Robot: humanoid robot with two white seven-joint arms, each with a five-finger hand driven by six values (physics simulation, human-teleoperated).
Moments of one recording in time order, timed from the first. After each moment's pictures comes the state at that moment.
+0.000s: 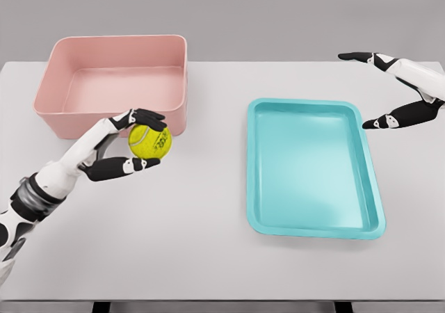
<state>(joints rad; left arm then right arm) -0.10 0.66 -0.38 -1.74 0.32 -0.58 -0.23 -0.35 -0.87 0.20 -1.57 -0.28 -0.50 0.61</state>
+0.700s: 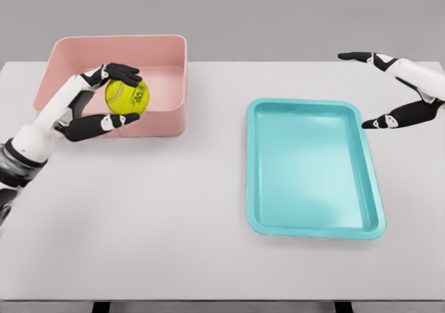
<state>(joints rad) -0.22 0.66 -0.33 -1.66 0.36 -0.56 -0.23 -0.35 -0.86 0.20 -1.57 -0.28 -0.50 0.61</state>
